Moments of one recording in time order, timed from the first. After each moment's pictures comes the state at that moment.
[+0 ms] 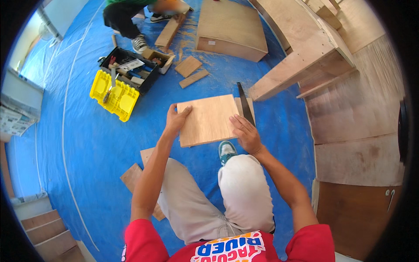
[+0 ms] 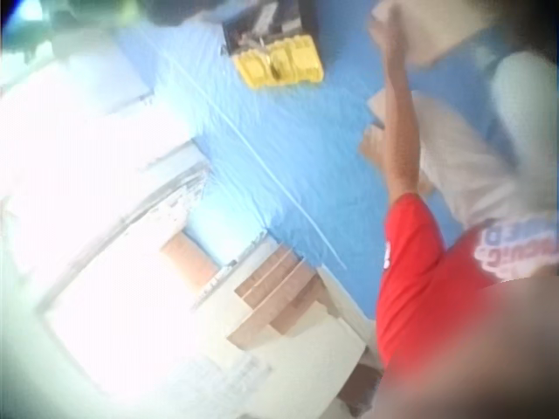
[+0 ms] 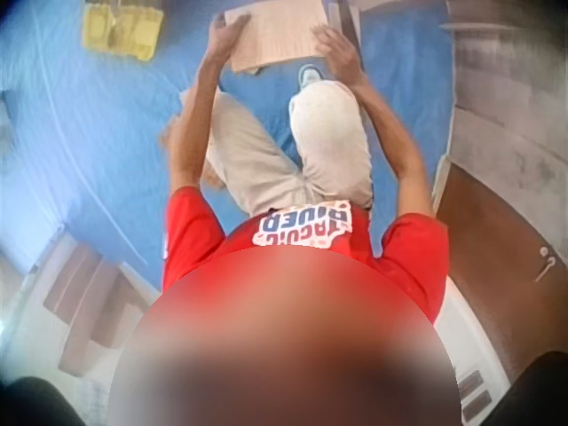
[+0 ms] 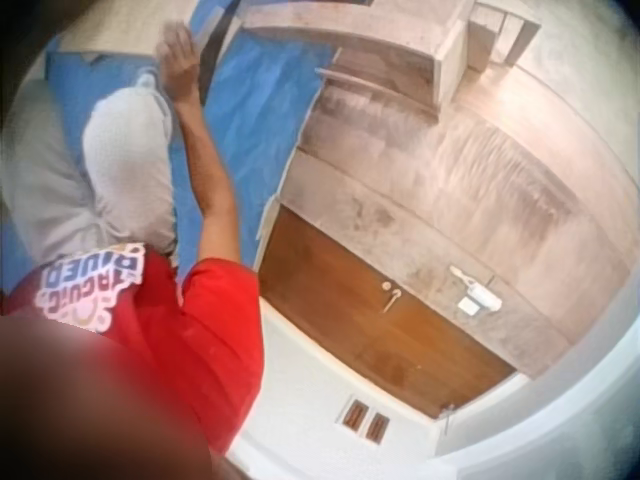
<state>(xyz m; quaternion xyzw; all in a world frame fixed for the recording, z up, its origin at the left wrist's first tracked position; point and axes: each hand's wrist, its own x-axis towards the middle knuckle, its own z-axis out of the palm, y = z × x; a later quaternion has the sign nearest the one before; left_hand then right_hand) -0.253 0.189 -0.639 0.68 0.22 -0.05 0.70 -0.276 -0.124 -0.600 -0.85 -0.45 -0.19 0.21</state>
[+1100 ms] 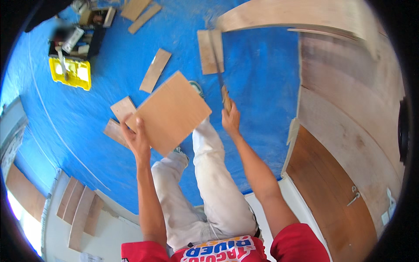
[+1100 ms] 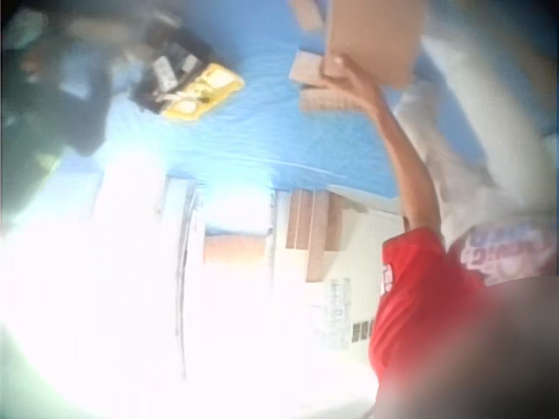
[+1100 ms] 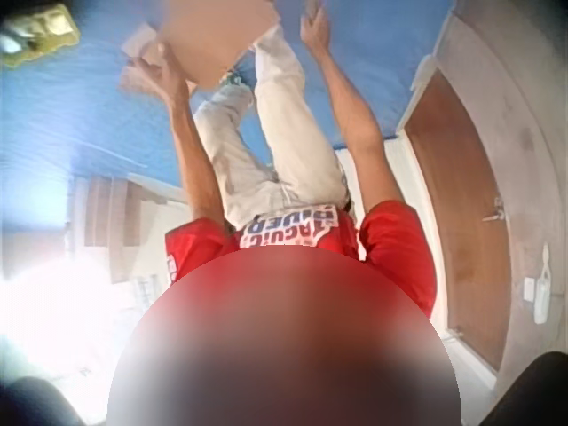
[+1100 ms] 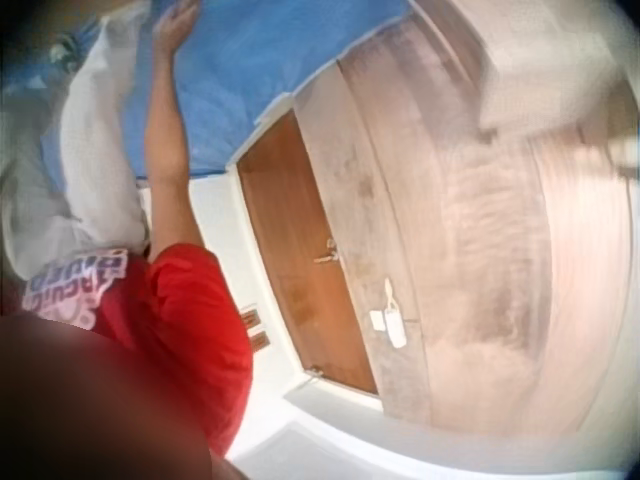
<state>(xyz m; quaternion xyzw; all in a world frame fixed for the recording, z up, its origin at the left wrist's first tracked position) -0.320 0.054 -0.486 0.70 0.39 -0.01 0.60 -0.347 -0.286 -0.614 -0.89 0.23 0.17 0.36</state>
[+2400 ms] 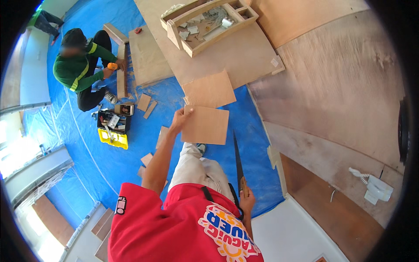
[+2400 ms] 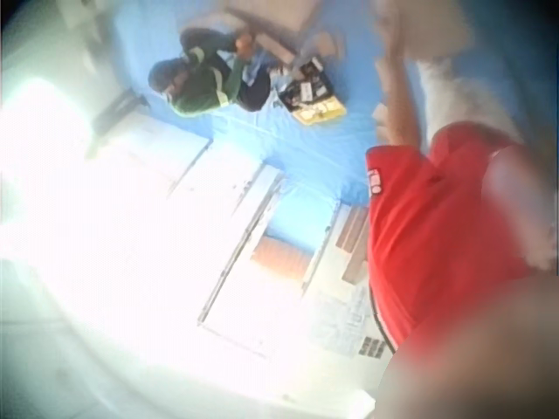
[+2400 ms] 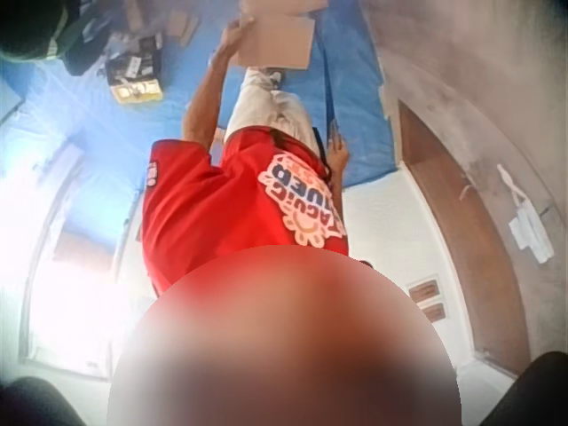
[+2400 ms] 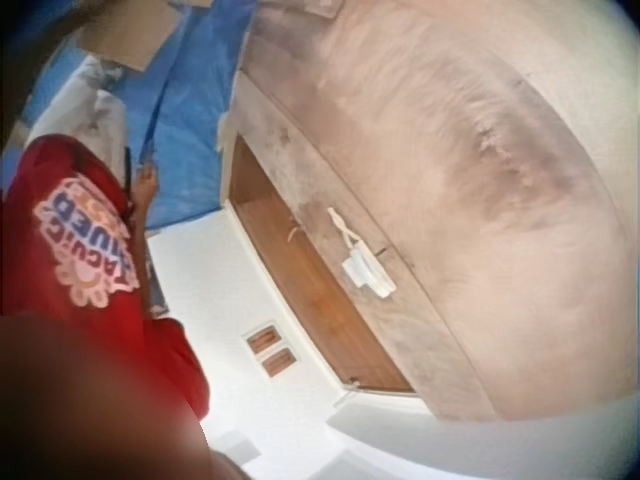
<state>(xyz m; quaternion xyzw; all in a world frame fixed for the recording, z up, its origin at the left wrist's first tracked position) 0.050 -0.235 -0.198 0.60 0.16 -0.36 0.70 -0.405 -0.484 -0.028 -0.79 0.48 0.11 0.35</state>
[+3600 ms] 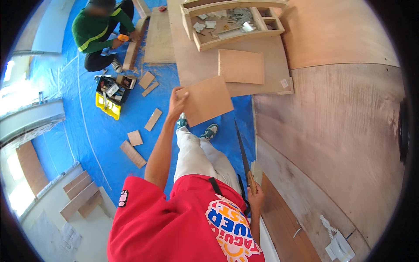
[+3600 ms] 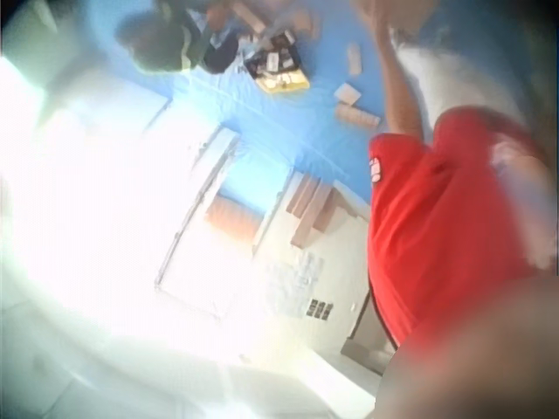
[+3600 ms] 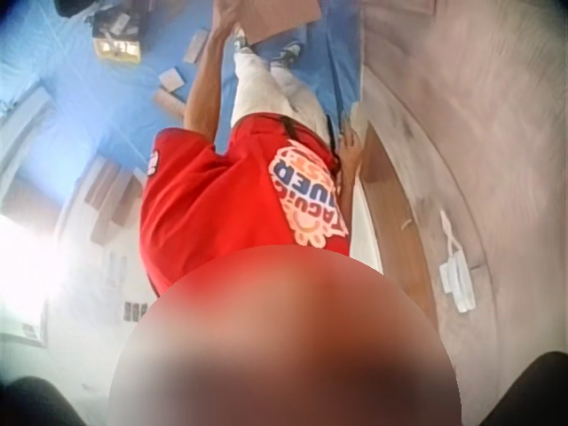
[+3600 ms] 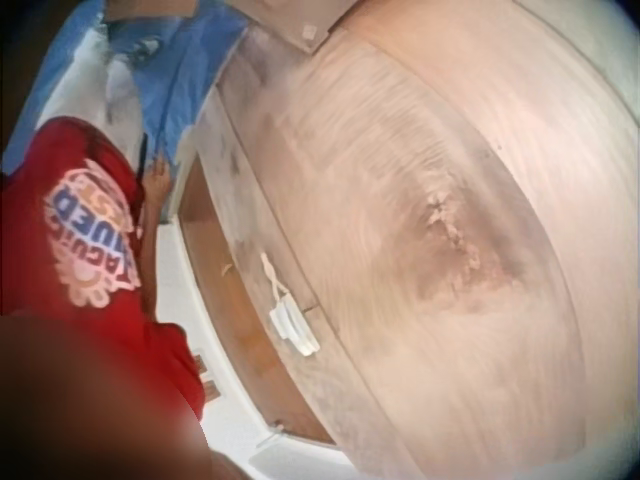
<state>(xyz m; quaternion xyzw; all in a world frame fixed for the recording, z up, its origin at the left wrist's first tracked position) 0.066 -0.307 -0.190 0.65 0.25 -0.07 0.71 -0.282 -0.708 0.010 -0.87 0.31 0.17 0.33</state>
